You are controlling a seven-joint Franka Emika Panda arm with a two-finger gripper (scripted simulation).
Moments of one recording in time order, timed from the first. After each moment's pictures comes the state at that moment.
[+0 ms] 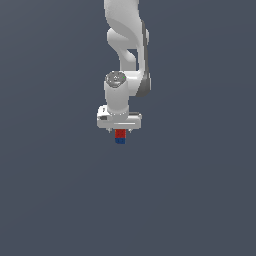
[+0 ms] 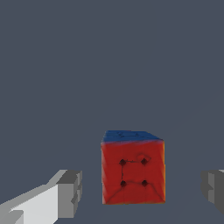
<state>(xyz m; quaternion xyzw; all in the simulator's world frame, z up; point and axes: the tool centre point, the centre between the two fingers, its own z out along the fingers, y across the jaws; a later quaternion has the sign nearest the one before) -0.090 -0.041 0.089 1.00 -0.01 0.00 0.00</state>
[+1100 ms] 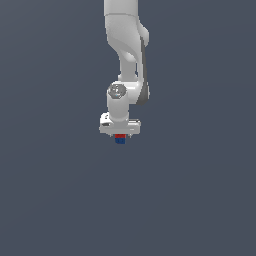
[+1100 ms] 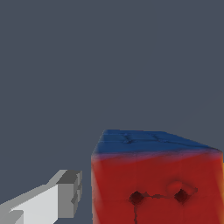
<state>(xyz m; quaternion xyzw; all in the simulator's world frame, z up) -0.099 -0.040 0.037 1.00 -0.01 0.00 0.00</state>
